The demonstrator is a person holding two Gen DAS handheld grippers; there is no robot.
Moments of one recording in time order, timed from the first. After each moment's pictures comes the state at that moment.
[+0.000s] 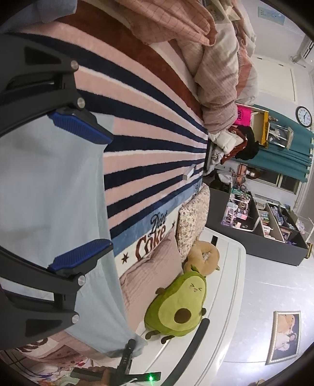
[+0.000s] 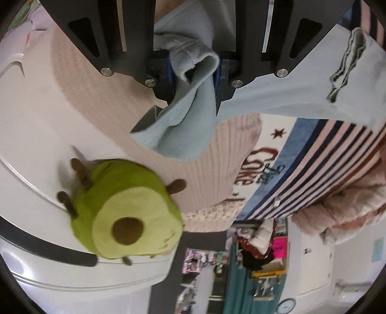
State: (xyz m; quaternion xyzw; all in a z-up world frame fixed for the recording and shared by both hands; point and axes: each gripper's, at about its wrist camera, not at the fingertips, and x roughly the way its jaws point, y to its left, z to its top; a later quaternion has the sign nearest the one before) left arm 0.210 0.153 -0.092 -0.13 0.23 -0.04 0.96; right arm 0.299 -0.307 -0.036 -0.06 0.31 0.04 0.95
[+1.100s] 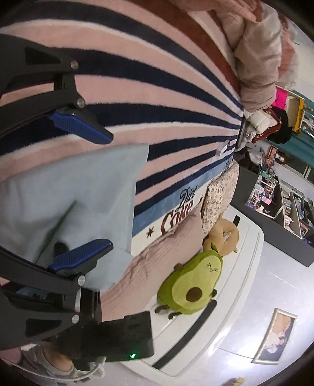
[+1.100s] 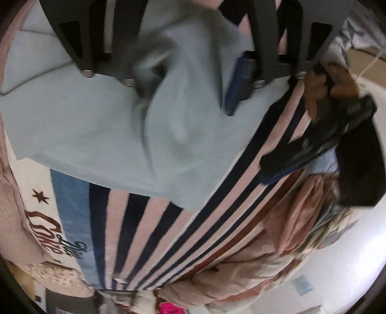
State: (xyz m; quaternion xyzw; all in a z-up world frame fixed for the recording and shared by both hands) left arm 0.221 0.162 -0.121 -0.20 0.30 -0.16 0.92; right arm 0.257 -0.034 -0.118 -0.03 0.48 0.41 0.77
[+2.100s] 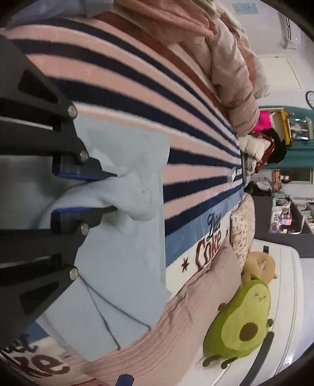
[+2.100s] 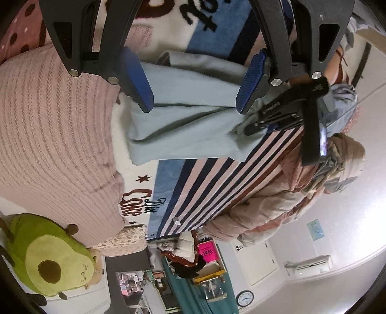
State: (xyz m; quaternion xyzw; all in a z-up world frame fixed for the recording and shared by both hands) left arm 0.214 0.045 -0.130 -0.03 0.35 0.05 0.93; right arm 0.199 -0.206 -0.087 0.06 0.35 0.31 0.88
